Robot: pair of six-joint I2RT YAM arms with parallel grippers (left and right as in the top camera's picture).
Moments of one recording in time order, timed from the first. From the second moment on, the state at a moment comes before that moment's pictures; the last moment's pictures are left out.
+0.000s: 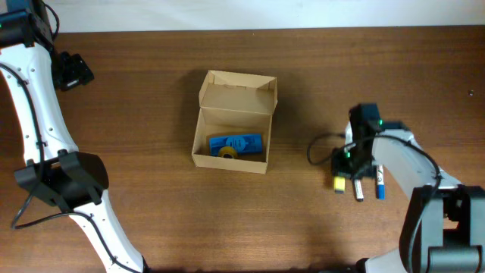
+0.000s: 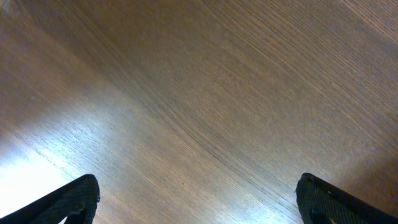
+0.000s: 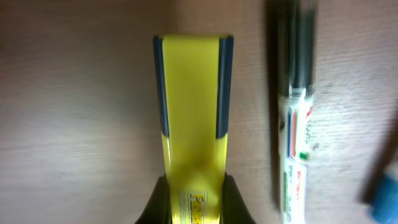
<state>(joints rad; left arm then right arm) 0.30 2.28 2.60 -1.68 -0.22 -0.31 0.01 1.68 1.05 -0.94 -0.09 0.18</state>
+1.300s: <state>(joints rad) 0.30 2.28 2.60 -1.68 -0.22 -0.31 0.62 2.08 1.83 -1.11 0.00 -0.66</state>
